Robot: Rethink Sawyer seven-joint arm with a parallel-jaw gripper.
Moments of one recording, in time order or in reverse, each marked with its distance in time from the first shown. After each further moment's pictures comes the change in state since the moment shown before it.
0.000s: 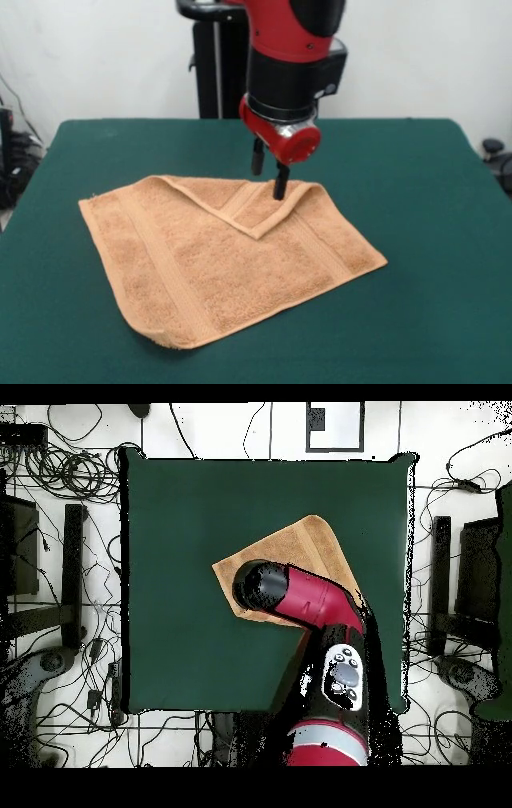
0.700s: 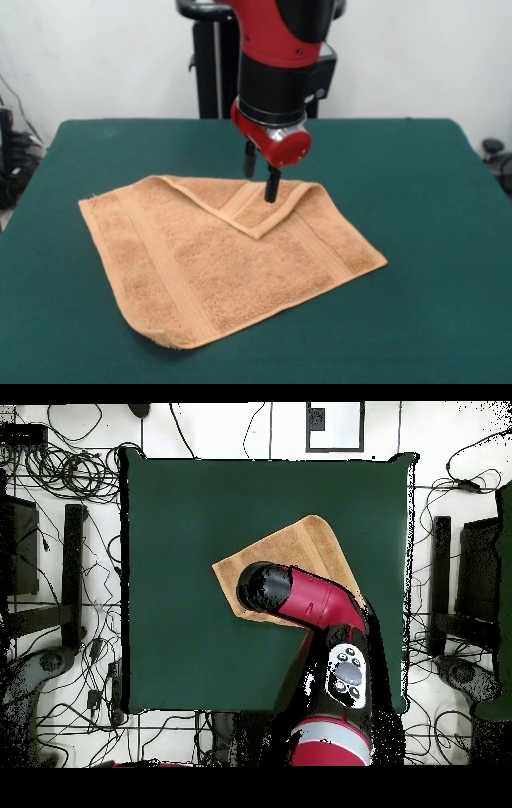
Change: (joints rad) arm -0.006 0.011 0.000 0.001 -0.016 -0.016 0.000
